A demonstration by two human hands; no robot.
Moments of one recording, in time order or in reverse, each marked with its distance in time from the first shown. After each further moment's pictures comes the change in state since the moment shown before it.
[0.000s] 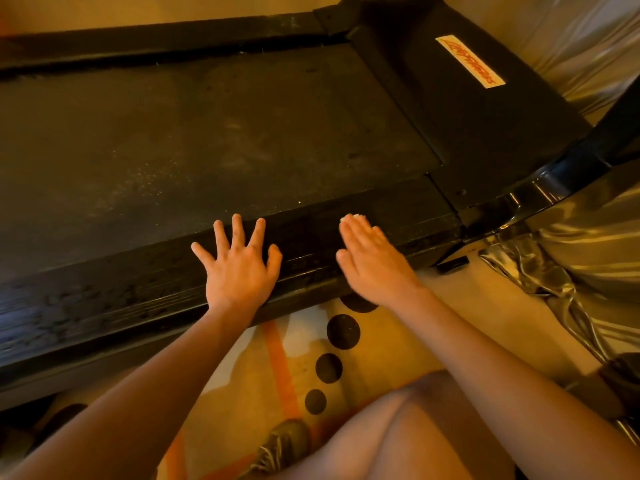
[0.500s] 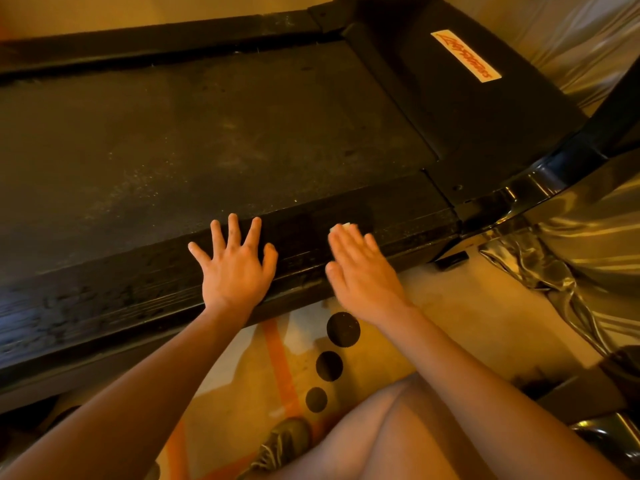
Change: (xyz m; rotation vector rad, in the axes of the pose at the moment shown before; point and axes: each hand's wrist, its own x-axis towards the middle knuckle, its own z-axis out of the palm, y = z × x) left_hand 0.000 -0.001 0.001 -0.016 0.007 0.006; right_hand -0.020 -0.017 0.018 0.013 0.057 -0.004
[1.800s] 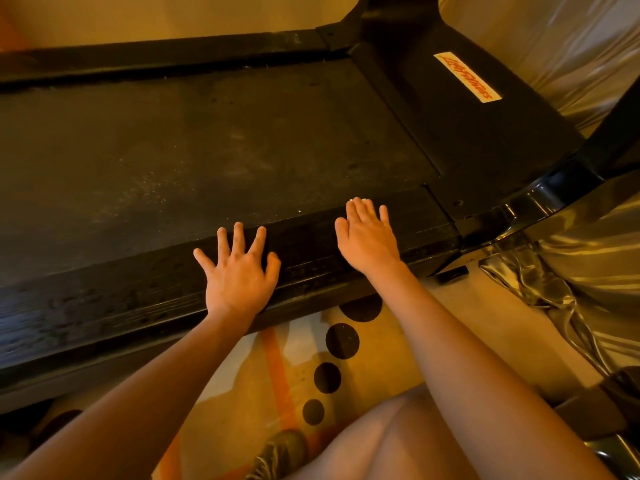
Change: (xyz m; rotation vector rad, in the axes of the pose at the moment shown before) left_hand 0.000 -0.001 -0.002 0.006 0.004 -0.001; right_hand 0.081 0.017 -0.027 -0.012 0.042 0.244
